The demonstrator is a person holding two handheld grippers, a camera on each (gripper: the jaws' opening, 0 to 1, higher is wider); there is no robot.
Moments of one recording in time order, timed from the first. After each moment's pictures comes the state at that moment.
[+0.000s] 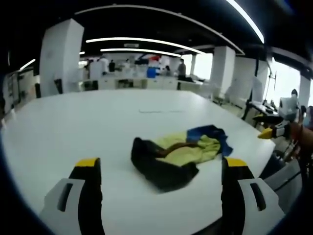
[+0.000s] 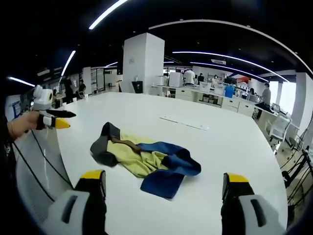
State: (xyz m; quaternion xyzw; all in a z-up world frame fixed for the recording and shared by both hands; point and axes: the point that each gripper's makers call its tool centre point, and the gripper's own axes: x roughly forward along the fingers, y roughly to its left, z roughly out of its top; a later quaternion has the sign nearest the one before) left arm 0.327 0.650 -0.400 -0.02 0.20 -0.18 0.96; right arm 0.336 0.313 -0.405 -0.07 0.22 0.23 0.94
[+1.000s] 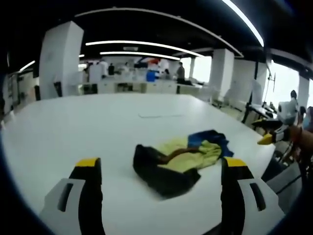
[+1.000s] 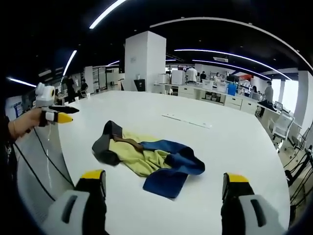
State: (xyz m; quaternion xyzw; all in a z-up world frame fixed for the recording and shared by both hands) left arm 0.339 0.653 -0.390 -0.02 0.18 -0.18 0.97; right arm 0.339 0.320 -0.412 -0.07 0.23 0.25 0.94
